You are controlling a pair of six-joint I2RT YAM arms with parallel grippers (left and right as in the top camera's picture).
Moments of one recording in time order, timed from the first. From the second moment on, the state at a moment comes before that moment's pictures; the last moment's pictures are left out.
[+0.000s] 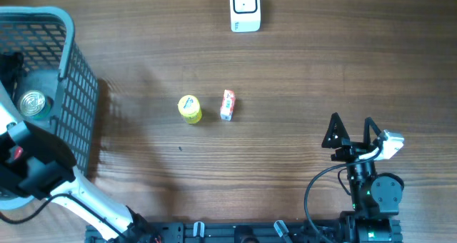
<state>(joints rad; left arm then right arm) 0.60 2.09 2.10 -1.38 -0.29 -0.98 -0.01 0.03 0.01 0.00 -0.04 0.41</state>
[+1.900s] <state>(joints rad) 0.60 2.16 1.59 -0.72 -0.39 -0.93 -0.01 0.03 0.01 0.00 -0.04 0.41</state>
